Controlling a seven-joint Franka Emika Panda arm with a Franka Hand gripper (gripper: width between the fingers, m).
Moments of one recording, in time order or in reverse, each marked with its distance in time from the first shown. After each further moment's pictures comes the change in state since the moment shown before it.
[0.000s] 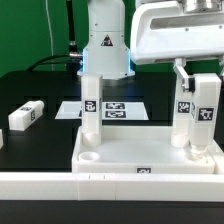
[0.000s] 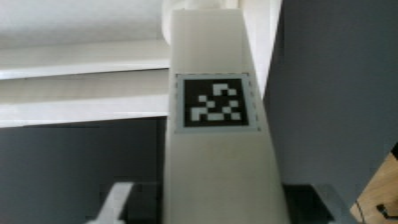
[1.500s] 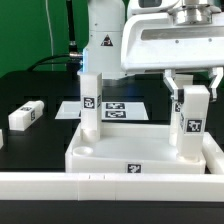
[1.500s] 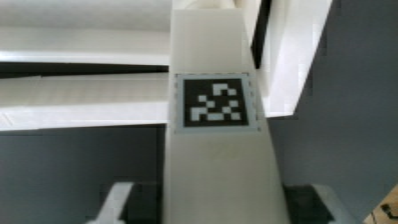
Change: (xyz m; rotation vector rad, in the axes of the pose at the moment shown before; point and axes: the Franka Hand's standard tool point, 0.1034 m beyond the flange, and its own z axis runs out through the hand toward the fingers) arm -0.004 0.016 0.014 -0.025 0.030 -0.023
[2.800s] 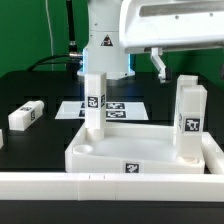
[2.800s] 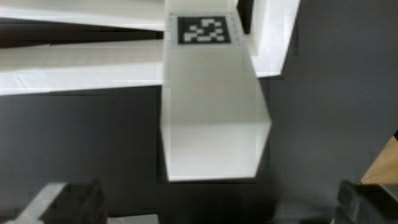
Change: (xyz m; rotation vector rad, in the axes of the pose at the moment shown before) arm 0.019 0.001 -0.027 0.022 -0.005 0.022
